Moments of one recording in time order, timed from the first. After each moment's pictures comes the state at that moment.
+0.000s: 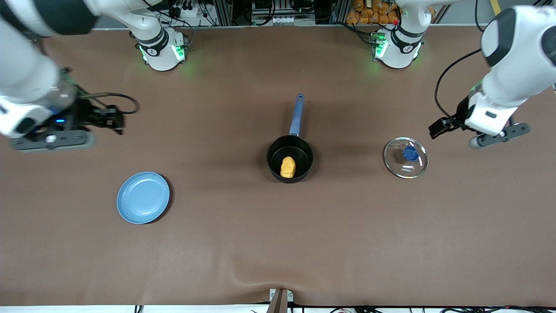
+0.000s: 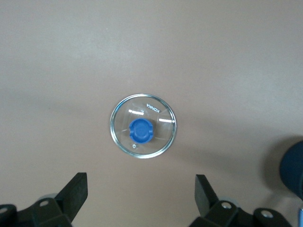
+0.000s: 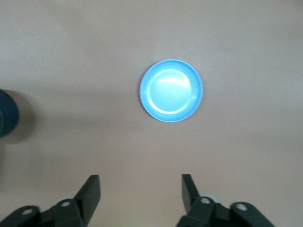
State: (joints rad) left arm 0.12 -0.07 -0.23 -1.92 0.00 1.83 -0.39; right arm 0.23 0.25 -0.04 -1.20 -0.06 1.37 0.04
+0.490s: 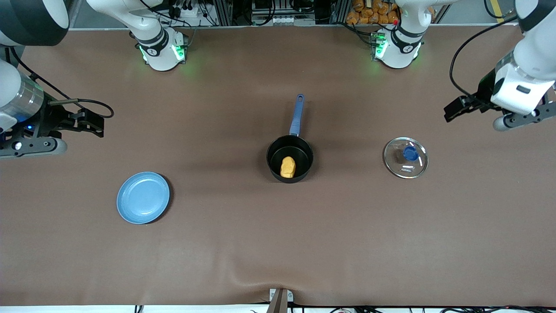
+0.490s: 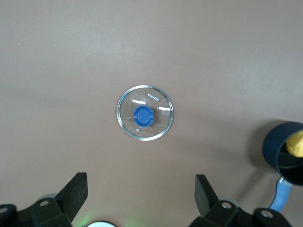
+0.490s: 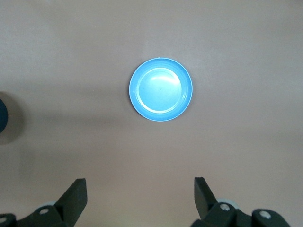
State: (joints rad) left arm 0.12 -0.07 -0.25 -1.71 0.00 1.59 -0.39; right arm 0.18 0.26 -0.03 -1.20 -0.06 1.38 0.02
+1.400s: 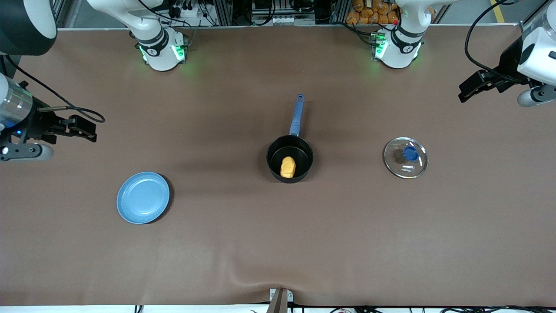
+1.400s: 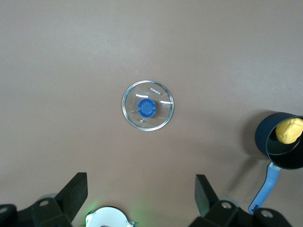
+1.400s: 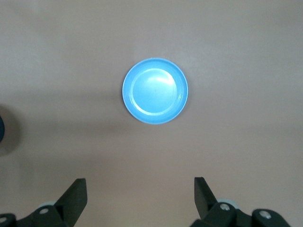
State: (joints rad) left arm 0.12 -0.07 -0.25 -1.57 0.00 1.45 -0.38; right arm 0.11 0.18 -0.03 -1.36 -0.03 1.51 0.03
